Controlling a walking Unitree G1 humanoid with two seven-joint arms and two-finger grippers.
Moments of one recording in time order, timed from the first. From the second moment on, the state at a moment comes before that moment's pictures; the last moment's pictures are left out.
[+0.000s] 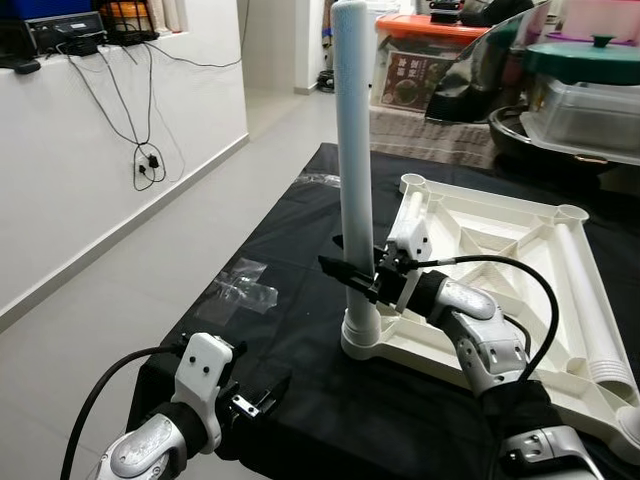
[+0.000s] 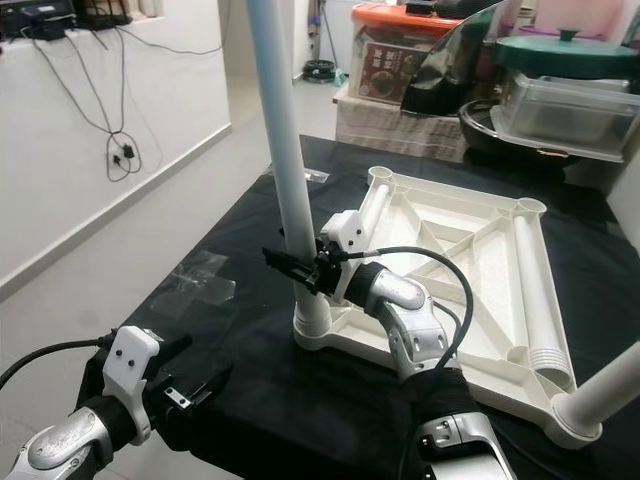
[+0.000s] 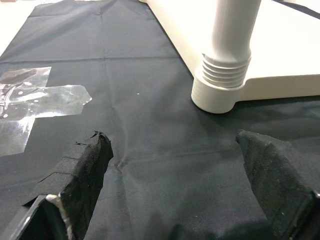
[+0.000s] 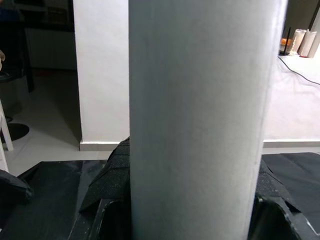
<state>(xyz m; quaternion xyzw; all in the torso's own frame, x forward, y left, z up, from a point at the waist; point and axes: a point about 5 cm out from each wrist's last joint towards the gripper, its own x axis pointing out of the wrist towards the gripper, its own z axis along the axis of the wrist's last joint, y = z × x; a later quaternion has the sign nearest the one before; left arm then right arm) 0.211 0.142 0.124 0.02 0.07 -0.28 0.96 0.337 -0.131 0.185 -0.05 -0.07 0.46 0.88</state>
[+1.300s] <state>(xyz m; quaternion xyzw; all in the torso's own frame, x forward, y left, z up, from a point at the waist) 0.214 0.140 0.120 0.02 0.07 -0.27 0.96 0.309 -0.130 0.174 0.02 -0.10 0.43 0.90</state>
